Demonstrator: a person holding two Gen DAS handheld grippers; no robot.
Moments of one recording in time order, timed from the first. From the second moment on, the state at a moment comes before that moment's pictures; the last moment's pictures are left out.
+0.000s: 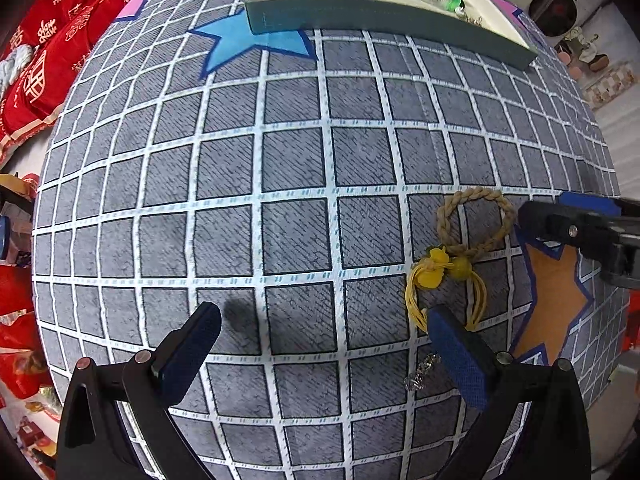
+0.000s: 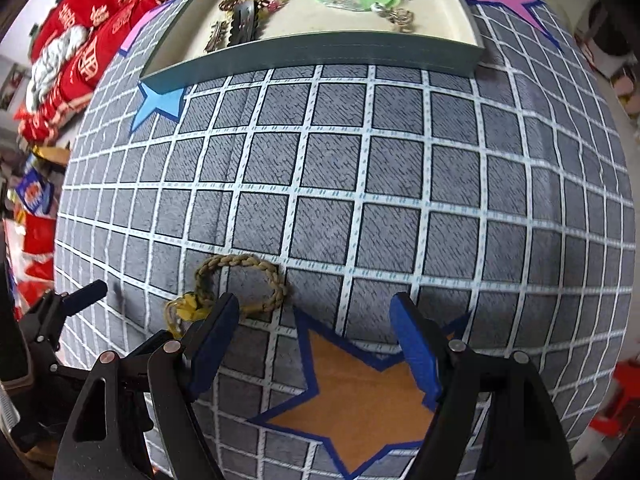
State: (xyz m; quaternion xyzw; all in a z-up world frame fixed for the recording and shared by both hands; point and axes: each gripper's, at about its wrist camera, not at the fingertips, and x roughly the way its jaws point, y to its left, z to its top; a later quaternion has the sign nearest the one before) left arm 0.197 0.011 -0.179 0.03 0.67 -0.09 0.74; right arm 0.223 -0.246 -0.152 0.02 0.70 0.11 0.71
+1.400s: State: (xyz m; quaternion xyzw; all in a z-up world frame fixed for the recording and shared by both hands) left arm 0.217 -0.071 -0.174 0.09 0.65 -0.13 0.74; right arm 0.215 -0.183 -0.181 -0.06 0.67 0.12 0.73
